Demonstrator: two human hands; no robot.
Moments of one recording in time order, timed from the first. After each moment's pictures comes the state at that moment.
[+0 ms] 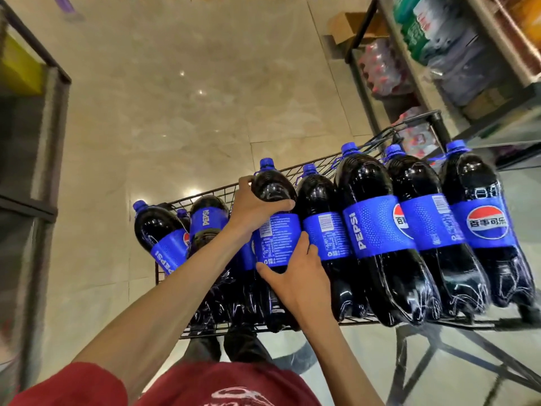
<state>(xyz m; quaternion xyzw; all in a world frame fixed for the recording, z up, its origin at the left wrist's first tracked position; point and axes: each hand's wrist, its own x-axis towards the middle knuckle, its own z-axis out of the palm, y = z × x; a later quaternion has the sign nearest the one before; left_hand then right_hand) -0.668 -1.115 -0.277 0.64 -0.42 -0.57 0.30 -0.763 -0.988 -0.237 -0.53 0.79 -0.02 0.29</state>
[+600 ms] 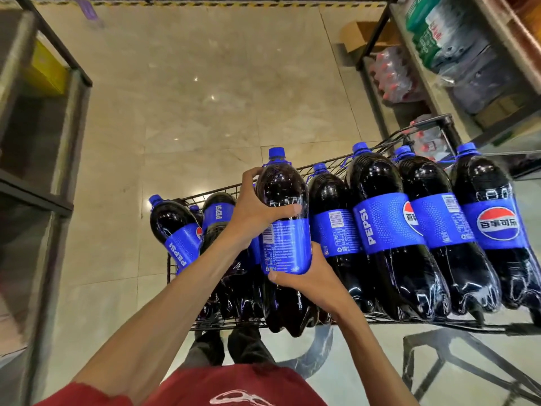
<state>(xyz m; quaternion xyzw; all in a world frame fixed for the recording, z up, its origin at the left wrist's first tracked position) -0.641 -1.081 -0.245 0.56 -0.45 -0.59 0.37 -0.791 -0.974 -0.250 -0.41 0.69 -0.20 0.56</state>
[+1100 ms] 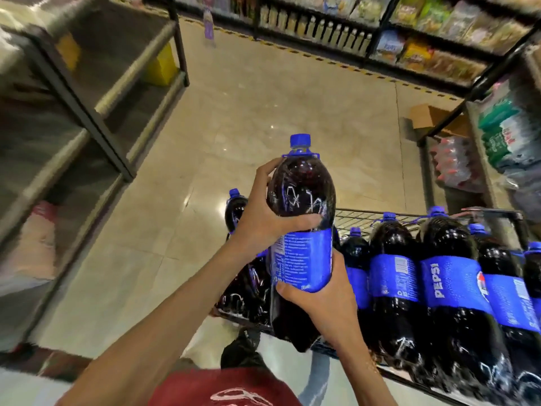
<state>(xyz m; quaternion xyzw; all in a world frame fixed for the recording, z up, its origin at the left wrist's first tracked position) -0.512 -1.011 -0.181 0.50 -0.43 -0.49 0.57 -0.679 -0.945 -0.187 -0.57 0.67 -0.21 0.43</state>
